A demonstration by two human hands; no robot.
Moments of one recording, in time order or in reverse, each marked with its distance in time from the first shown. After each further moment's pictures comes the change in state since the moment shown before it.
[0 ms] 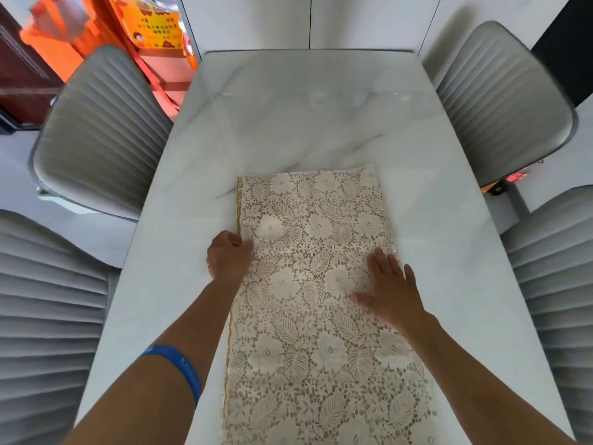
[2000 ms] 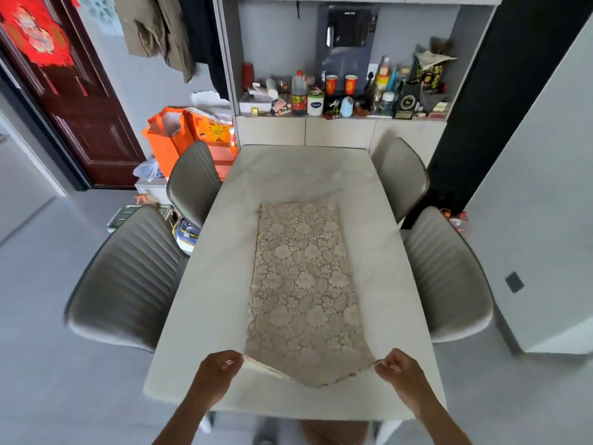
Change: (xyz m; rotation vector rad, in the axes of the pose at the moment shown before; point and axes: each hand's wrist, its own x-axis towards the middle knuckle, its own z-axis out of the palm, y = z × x) left_hand -0.407 -0.204 -0.223 -0.021 -0.367 0.289; right_hand -0.423 0.074 0.061 1.084 0.117 0.111
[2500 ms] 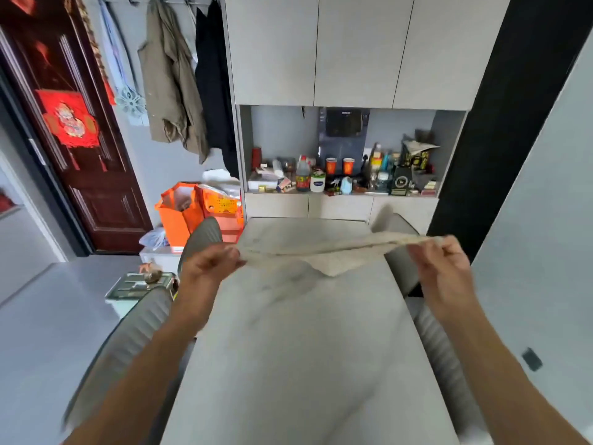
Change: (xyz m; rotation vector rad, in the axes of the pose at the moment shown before) left_hand 0.080 0.275 -0.203 -0.751 0.184 0.682; right_hand 0.034 -0.378 -0.079 0.875 0.099 -0.773
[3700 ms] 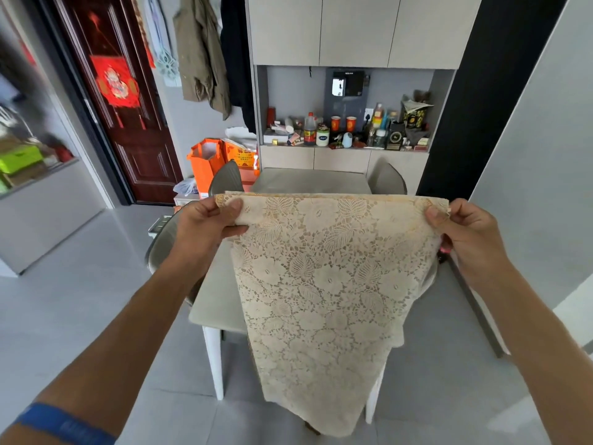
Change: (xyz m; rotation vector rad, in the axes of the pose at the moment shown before) left_hand -0.347 0.149 0.040 0.013 0.056 -0.117; right_hand -0.312 -0.204 -0.096 -0.476 -0.103 0.087
